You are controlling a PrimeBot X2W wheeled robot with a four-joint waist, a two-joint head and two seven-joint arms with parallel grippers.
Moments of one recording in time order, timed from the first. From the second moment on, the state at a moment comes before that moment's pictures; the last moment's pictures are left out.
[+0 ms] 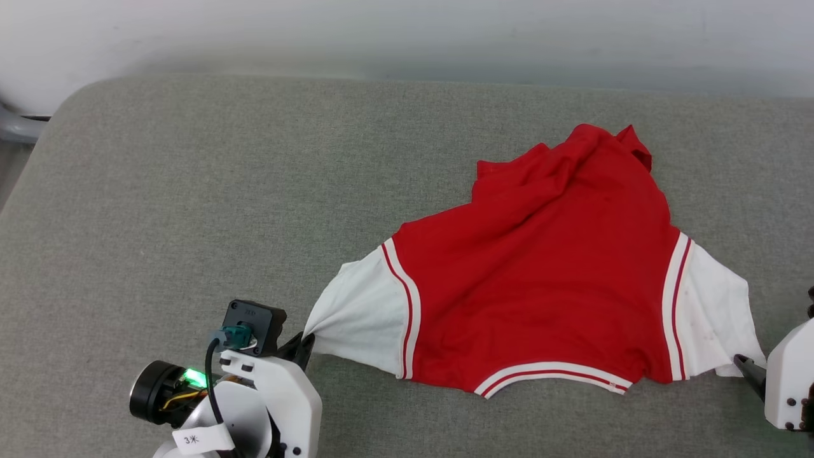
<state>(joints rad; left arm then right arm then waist) -0.05 0.33 -0.32 -0.26 -0.31 0.08 0.61 -0.14 -0.34 -0.18 0.15 0.32 0.13 0.83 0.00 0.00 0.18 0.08</state>
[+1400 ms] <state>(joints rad) -0.02 0.43 -0.26 -0.33 -0.35 0.05 0.54 -0.13 -0.53 -0.12 0.05 0.47 0.13 0.62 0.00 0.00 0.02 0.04</state>
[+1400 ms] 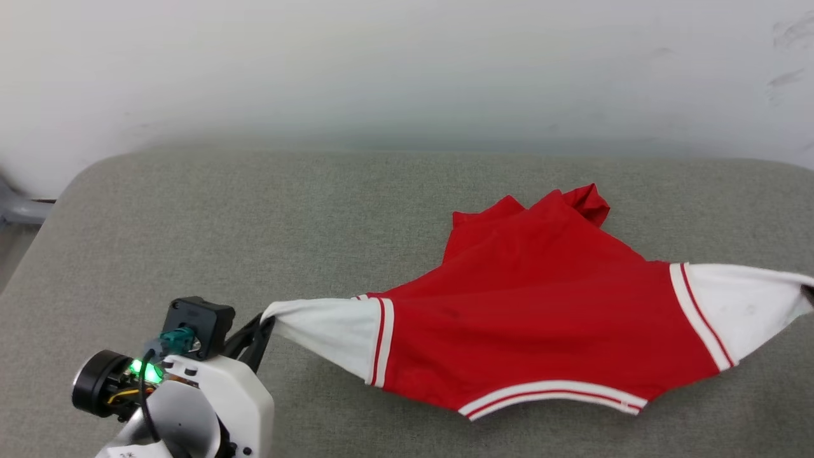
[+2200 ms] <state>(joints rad) -0.57 0.43 -0.12 -0.32 -0.36 0.02 0.34 -0.62 -0.53 -0.14 -0.10 0.46 0.13 0.58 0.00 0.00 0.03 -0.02</state>
